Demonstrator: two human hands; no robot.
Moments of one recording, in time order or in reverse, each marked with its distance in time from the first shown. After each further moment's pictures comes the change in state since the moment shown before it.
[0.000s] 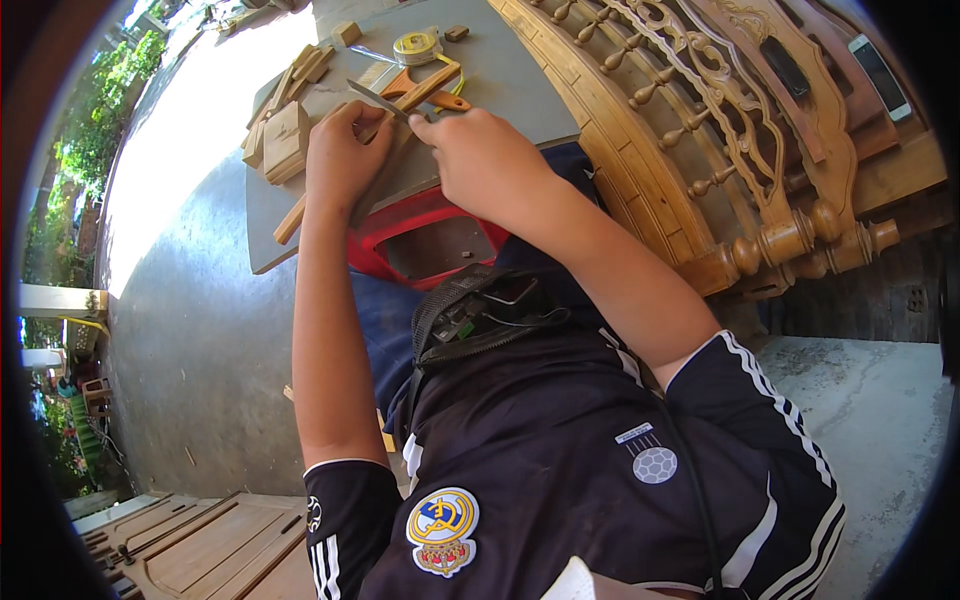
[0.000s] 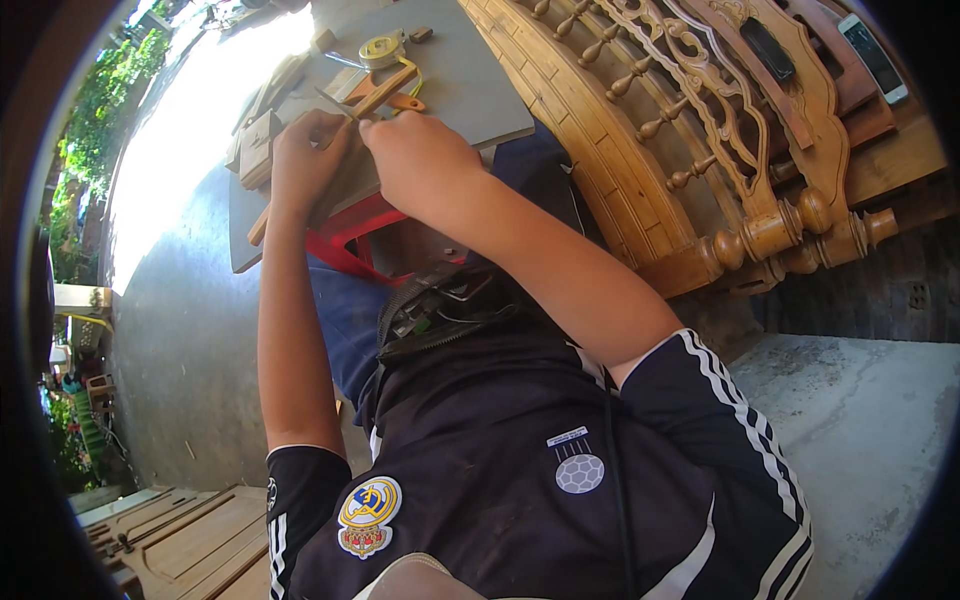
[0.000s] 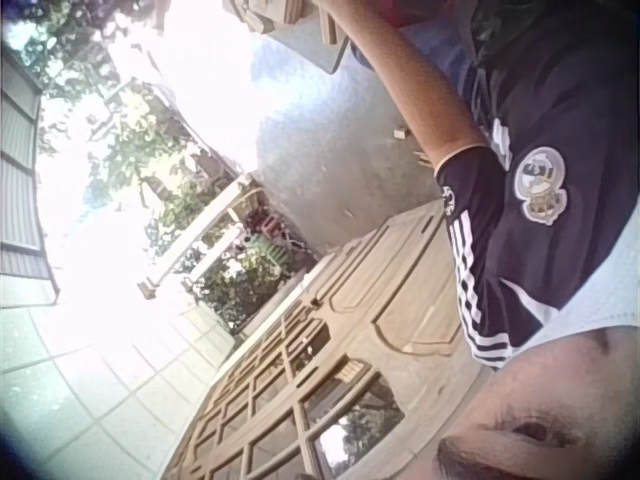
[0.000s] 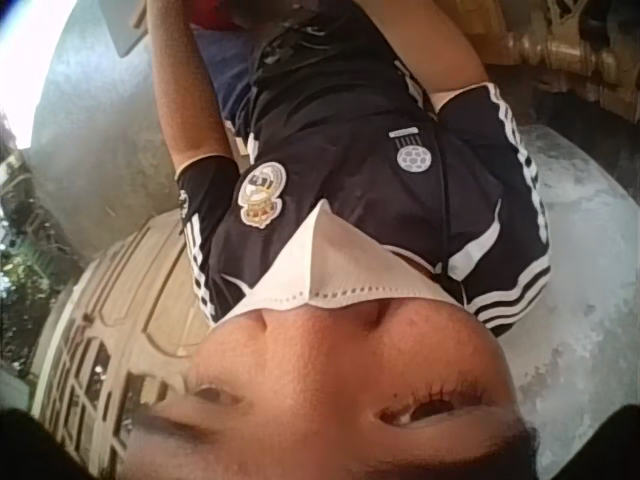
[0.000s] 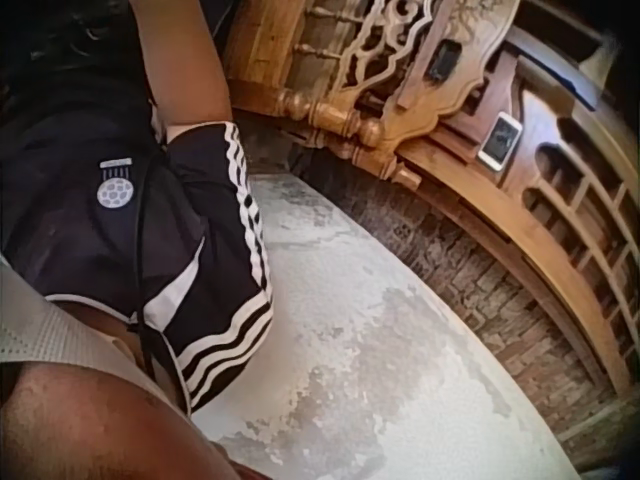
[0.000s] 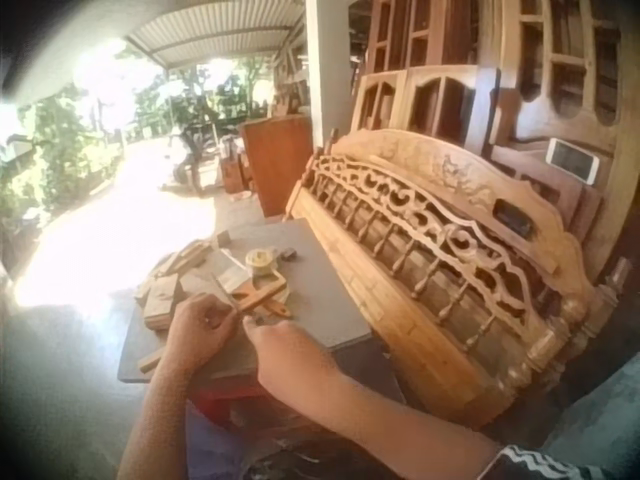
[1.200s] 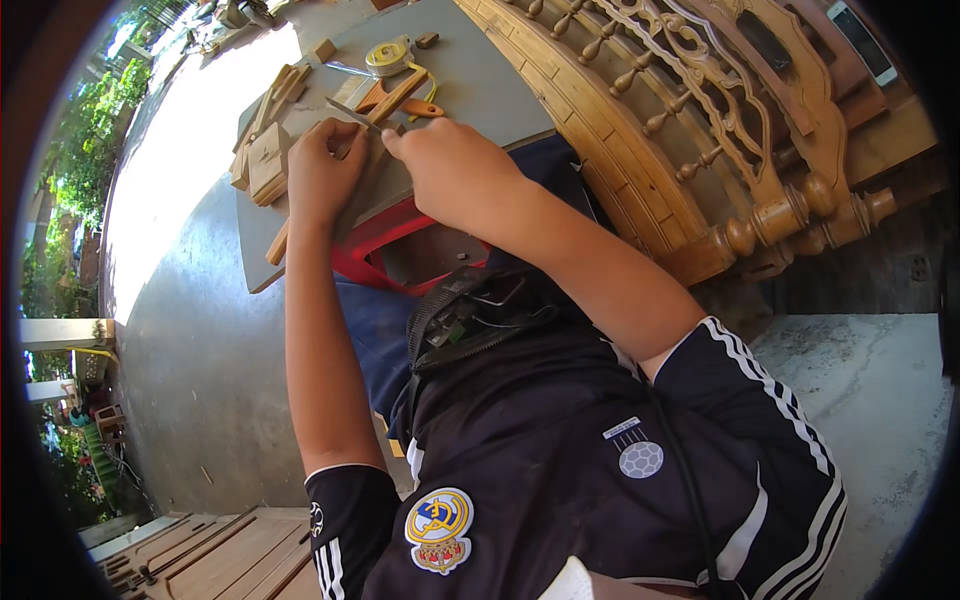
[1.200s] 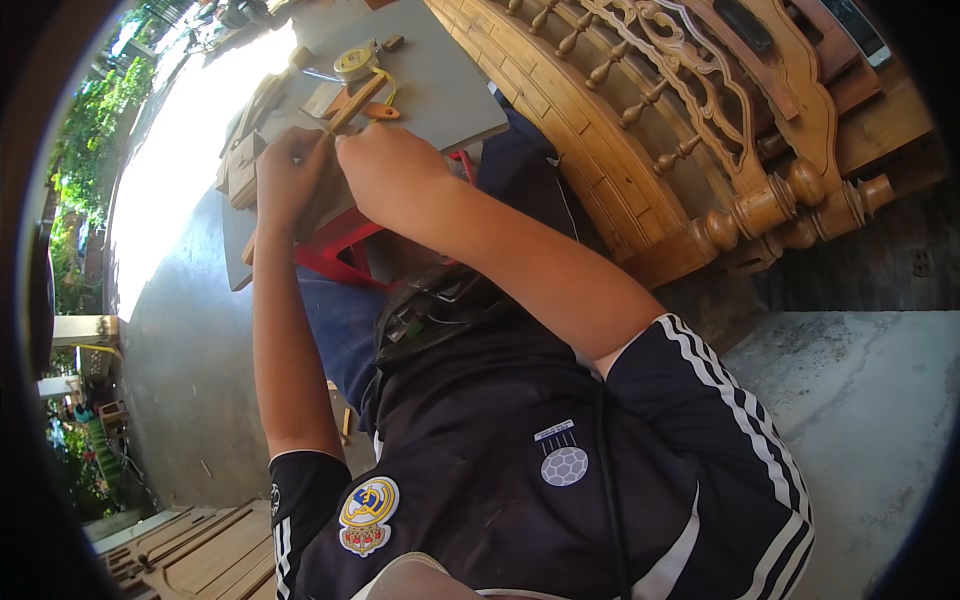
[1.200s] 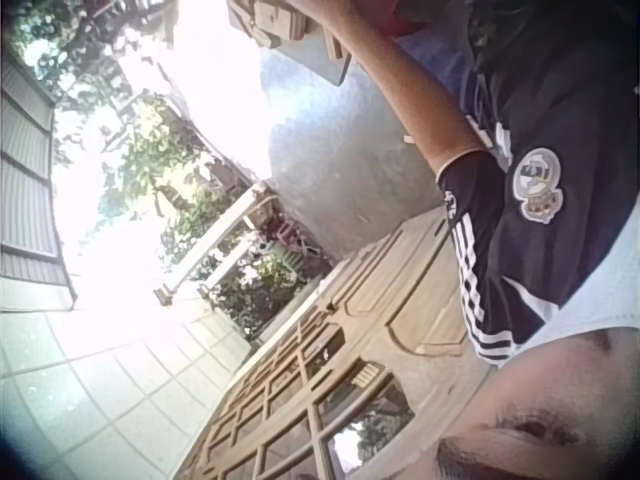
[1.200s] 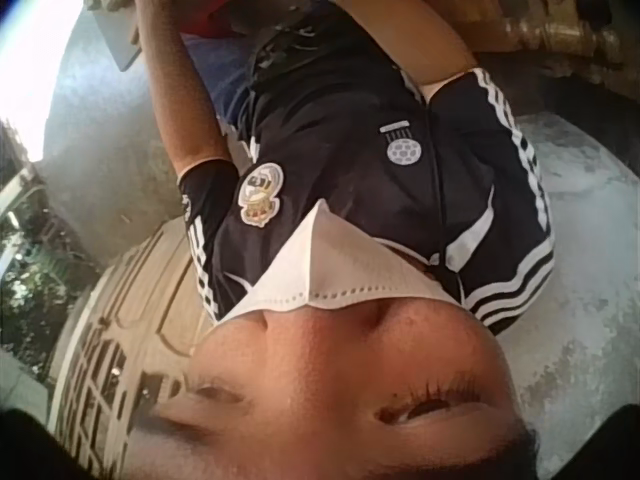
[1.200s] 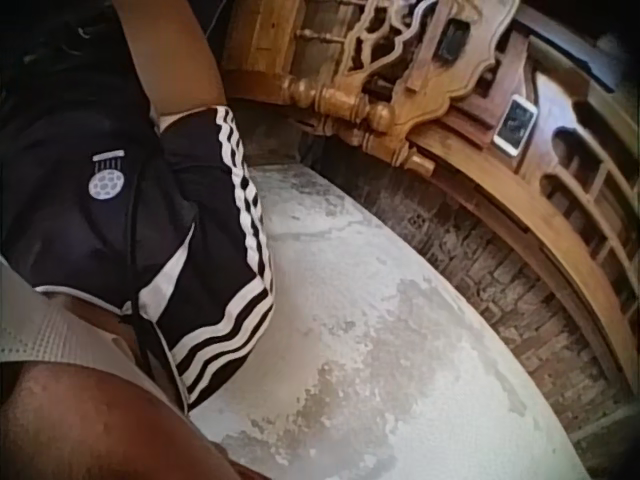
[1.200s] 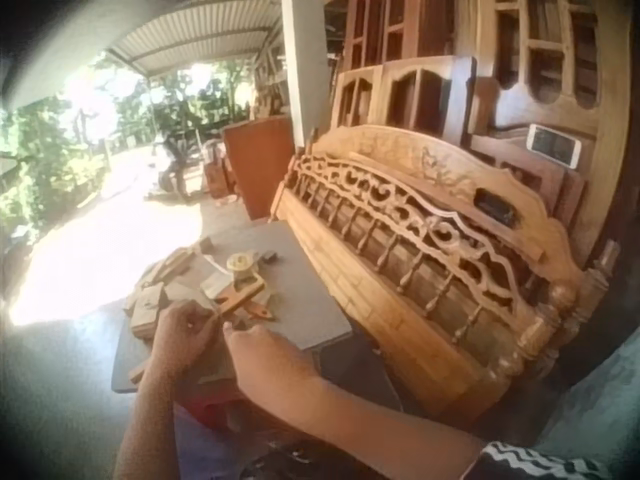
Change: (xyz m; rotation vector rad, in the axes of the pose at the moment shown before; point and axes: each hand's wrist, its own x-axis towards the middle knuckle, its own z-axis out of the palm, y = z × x) left_hand 0.000 -0.004 -0.004 0.010 -0.035 -0.032; right_hand 0.002 -0.014 -0.008 0.013 -0.159 0.111
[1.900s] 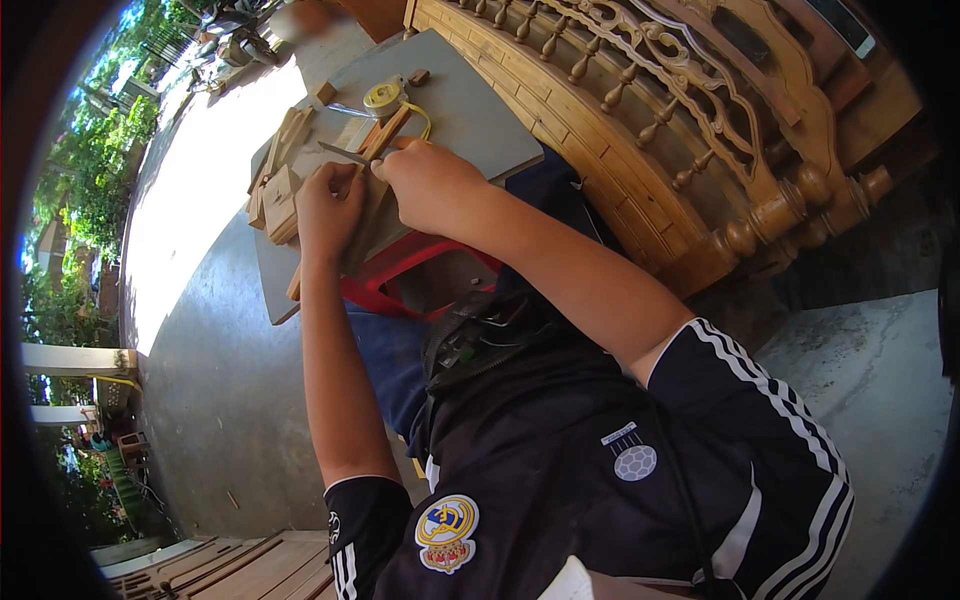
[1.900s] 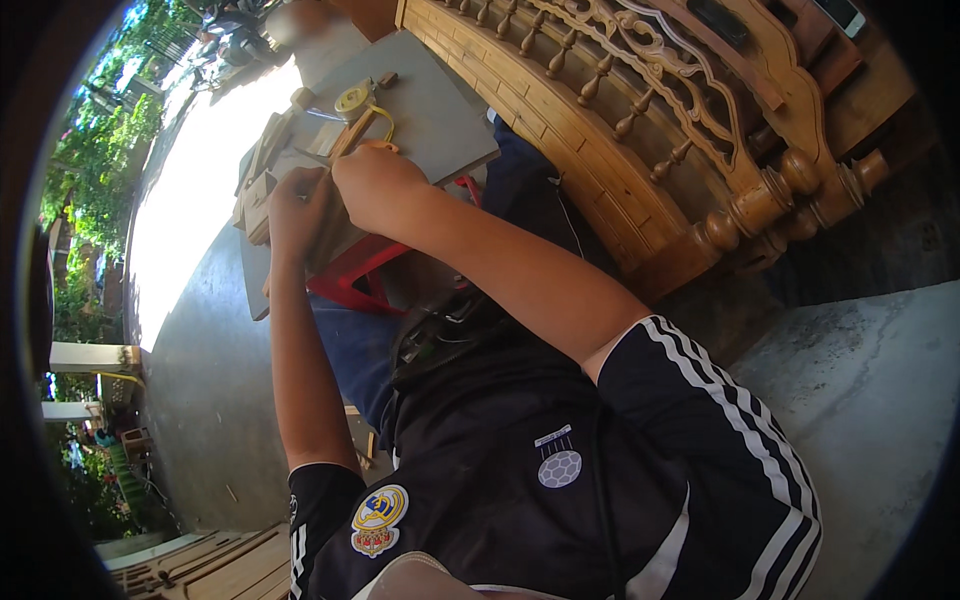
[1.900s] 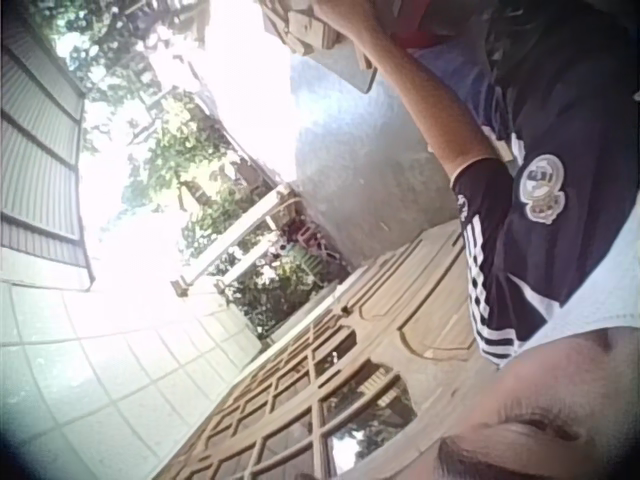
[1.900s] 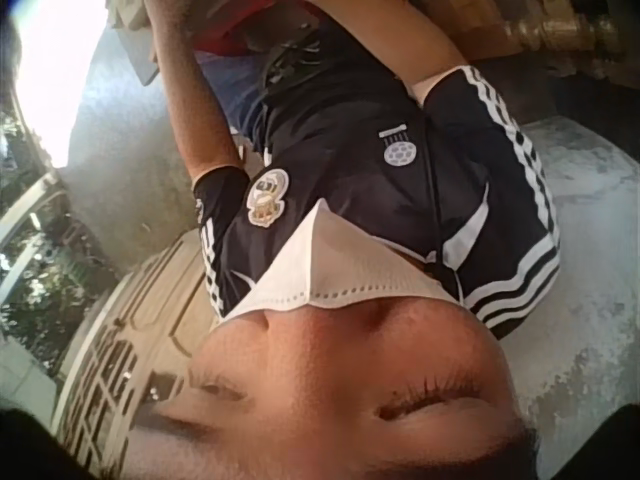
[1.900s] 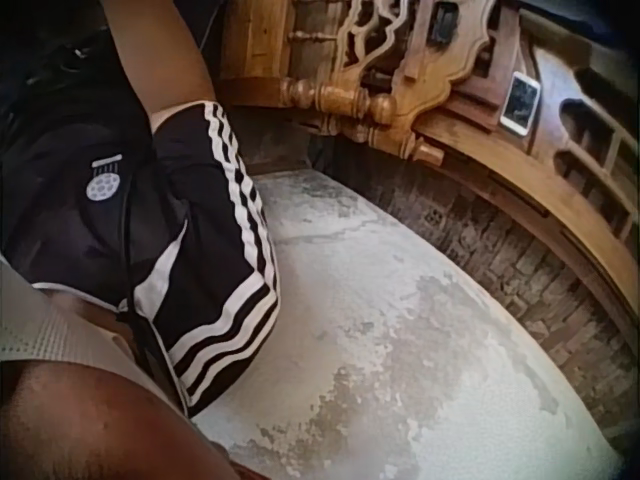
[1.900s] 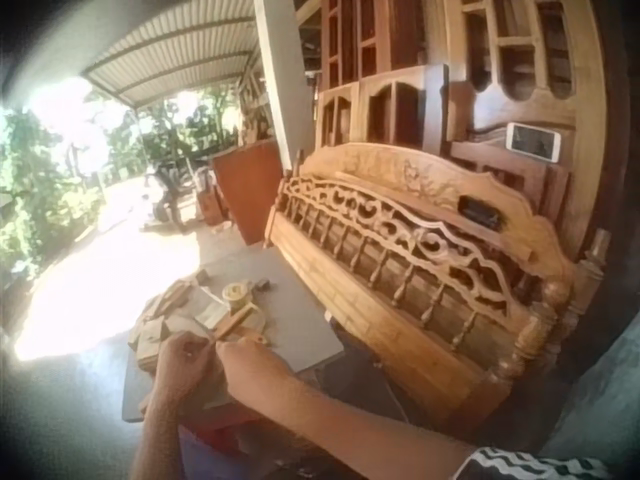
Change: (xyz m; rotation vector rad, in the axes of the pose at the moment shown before) left_hand 0.003 -0.012 0.000 -0.029 -0.001 0.014; right_hand 0.038 0.017 0.024 0.030 0.154 -0.106
